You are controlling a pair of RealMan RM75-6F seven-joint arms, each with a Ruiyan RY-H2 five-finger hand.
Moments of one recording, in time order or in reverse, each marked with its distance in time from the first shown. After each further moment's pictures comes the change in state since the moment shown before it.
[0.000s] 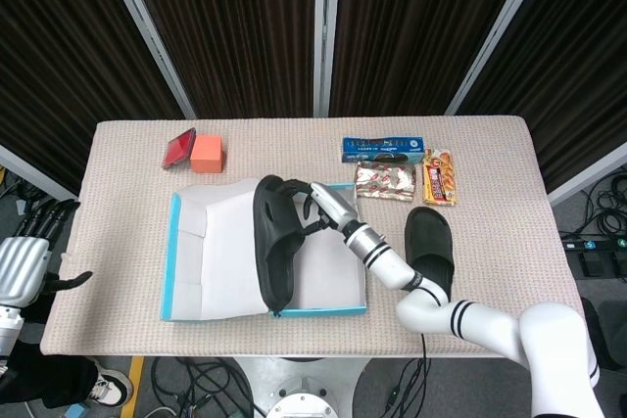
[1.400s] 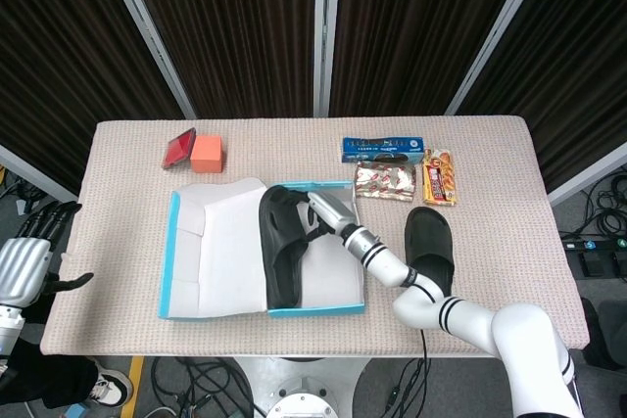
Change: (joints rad) left arm -0.004 -0.015 0.003 0.038 0.005 -0.014 -0.042; right arm 0.043 -0.090 -0.078 0.207 -0.078 -0.046 0.047
